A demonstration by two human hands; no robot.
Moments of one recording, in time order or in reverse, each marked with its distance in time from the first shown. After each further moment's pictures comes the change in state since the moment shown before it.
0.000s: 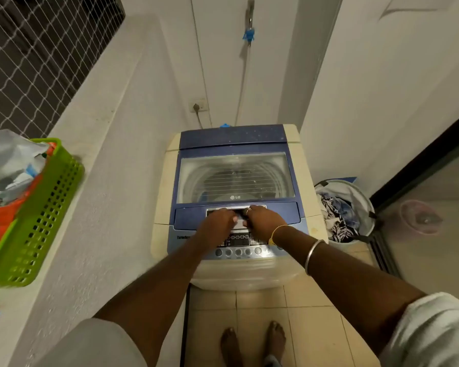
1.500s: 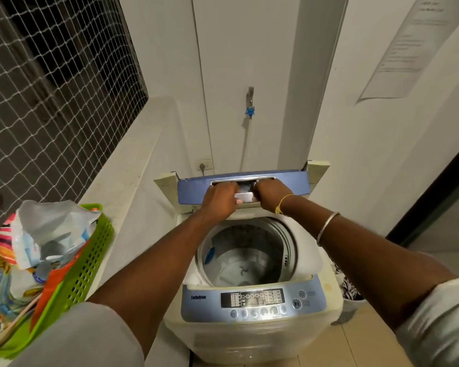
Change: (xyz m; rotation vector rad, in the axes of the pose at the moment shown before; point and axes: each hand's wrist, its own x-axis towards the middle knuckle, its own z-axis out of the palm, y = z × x) left_hand 0.095 0.035 -0.193 0.137 0.276 -0.002; right_hand 0.069 -0.032 -0.211 -0.096 0.276 0.051
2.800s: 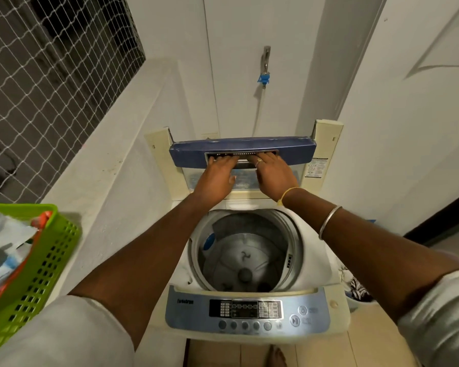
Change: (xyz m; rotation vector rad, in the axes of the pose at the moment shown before) left_hand 0.080 -0.029 0.039 0.012 0.121 0.048; right_hand 0.086 0.048 0.042 -0.066 0.181 -0.117
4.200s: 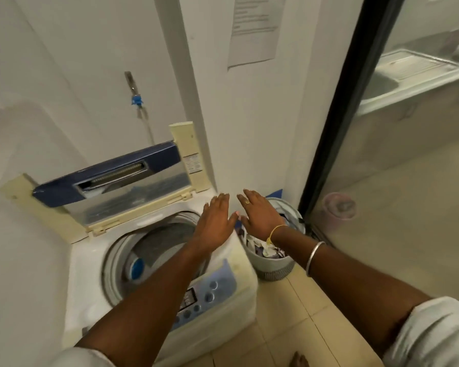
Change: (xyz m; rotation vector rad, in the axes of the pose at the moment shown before) left_hand -0.089 0.259 0.129 -0.074 -0.316 0.164; right_hand -0.276 0.149 -0.004 0.112 -0.109 0.400
